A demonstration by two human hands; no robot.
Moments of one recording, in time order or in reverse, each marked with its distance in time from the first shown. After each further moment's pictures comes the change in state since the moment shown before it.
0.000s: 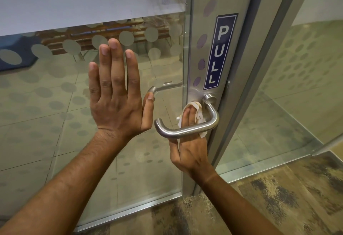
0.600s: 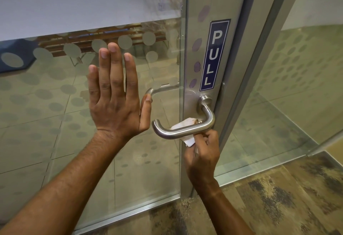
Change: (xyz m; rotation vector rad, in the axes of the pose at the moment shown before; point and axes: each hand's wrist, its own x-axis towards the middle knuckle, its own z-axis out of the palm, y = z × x) left_hand -0.001 0.000 -0.003 -0.006 -0.004 -0.001; right_hand -0.020 -0.004 -0.023 -0.002 0.382 0.154
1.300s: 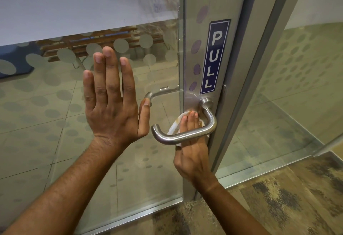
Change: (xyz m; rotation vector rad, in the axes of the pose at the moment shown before) left_hand -0.002 0.000 0.006 -0.040 0.054 -0.004; right_hand 0.006 0.019 0.035 -0.021 -0.246 -0.315
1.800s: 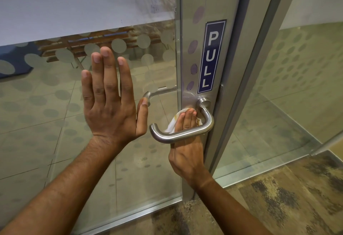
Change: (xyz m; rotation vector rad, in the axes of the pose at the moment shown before) left_hand 0.001 0.000 -0.002 0.006 -0.018 0.004; right_hand 0.005 -0.006 0.009 -0.150 -0.077 0.095
